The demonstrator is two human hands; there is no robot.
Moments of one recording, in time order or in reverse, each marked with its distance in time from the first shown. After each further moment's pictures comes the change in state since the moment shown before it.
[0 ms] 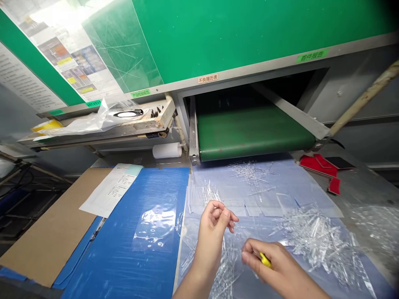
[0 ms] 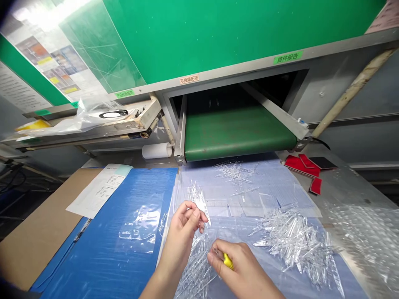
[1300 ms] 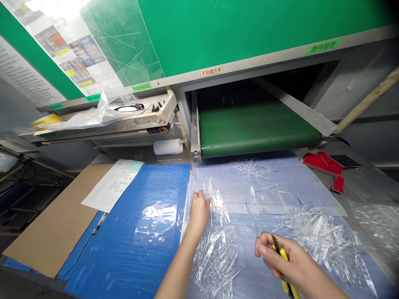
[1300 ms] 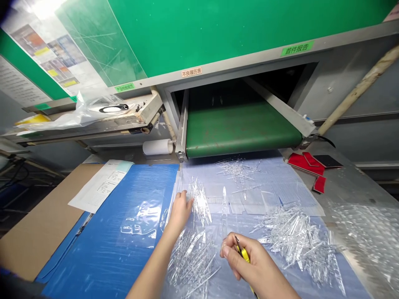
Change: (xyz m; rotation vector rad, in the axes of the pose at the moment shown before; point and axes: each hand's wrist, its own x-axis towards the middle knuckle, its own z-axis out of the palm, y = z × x) left_hand 0.067 -0.051 -0.067 1.065 0.224 -0.068; right_hand -0.010 0.006 -0.008 0.358 0.101 0.172
